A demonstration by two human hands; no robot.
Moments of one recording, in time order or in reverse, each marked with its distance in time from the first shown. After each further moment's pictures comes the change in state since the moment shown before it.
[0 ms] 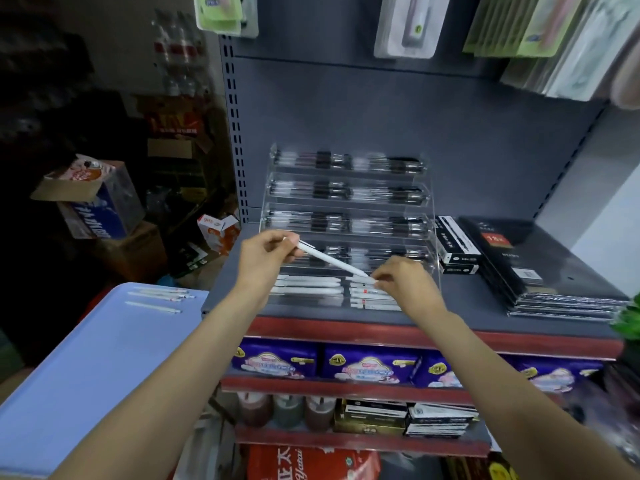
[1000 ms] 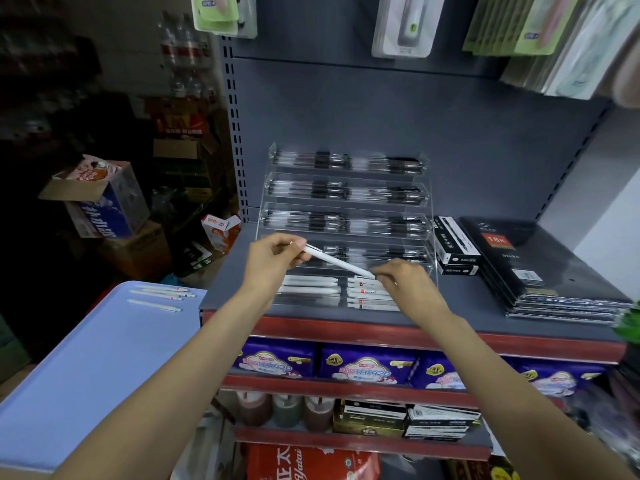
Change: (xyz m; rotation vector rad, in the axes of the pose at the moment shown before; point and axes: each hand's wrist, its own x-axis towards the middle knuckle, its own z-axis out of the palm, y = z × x) left_hand -0.006 -0.005 0.010 -0.006 -0.030 -0.032; right_hand -0.003 0.009 0.002 0.049 0.022 -0.069
